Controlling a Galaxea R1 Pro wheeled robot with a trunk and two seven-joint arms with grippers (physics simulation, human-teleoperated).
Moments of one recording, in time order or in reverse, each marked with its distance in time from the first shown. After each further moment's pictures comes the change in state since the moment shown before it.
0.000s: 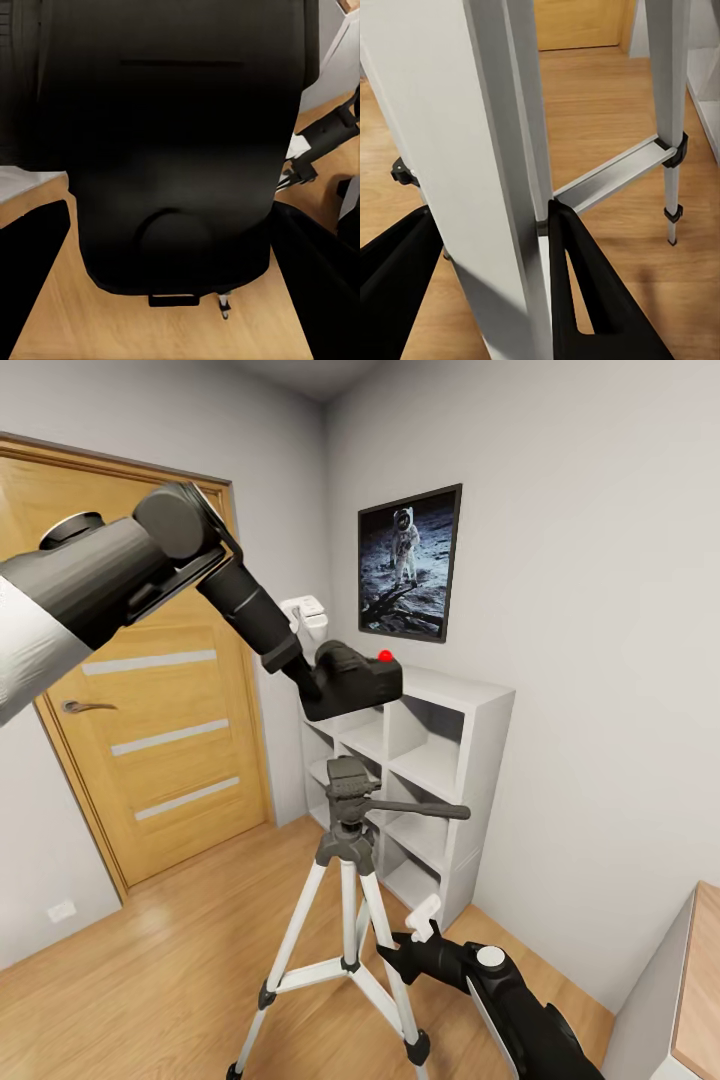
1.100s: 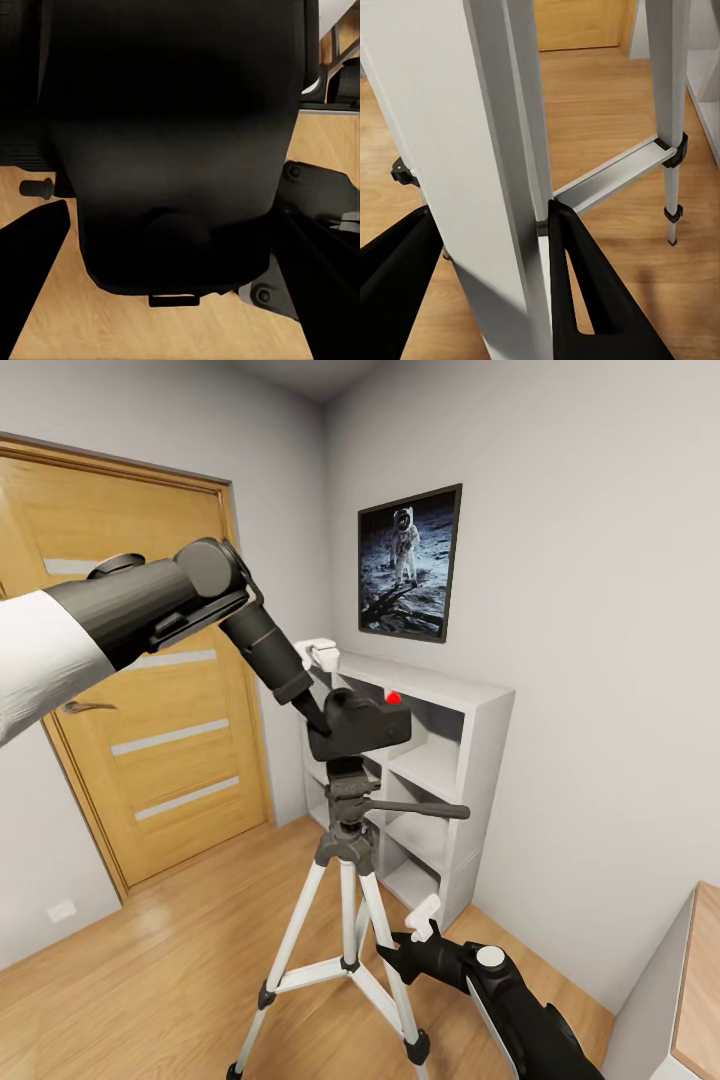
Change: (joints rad) left arm 0.003 -0.028 -0.220 0.080 0.277 0.003 -0.005; right arm 0.001 0.000 0.003 -0.004 0.001 0.000 0.000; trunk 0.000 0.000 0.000
